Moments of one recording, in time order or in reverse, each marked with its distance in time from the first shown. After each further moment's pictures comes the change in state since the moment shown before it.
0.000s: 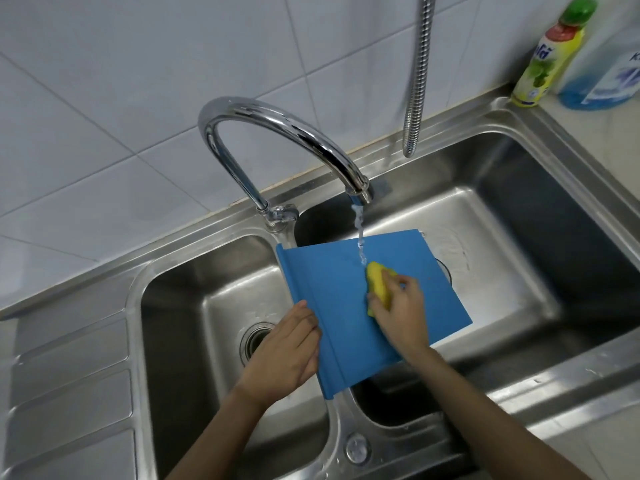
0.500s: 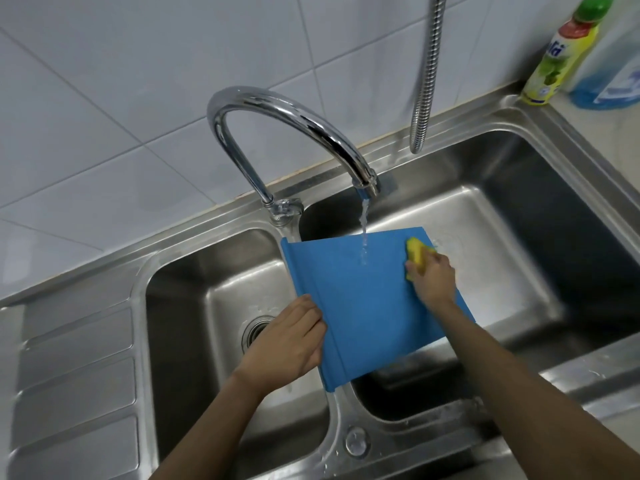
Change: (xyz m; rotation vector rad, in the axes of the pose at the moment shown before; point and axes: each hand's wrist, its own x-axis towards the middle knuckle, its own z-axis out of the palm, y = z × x) left_hand 0.007 -0.003 -0.006 0.028 -0.052 0.056; right_hand 0.077 0.055 -0.018 -0.177 -0.024 0.193
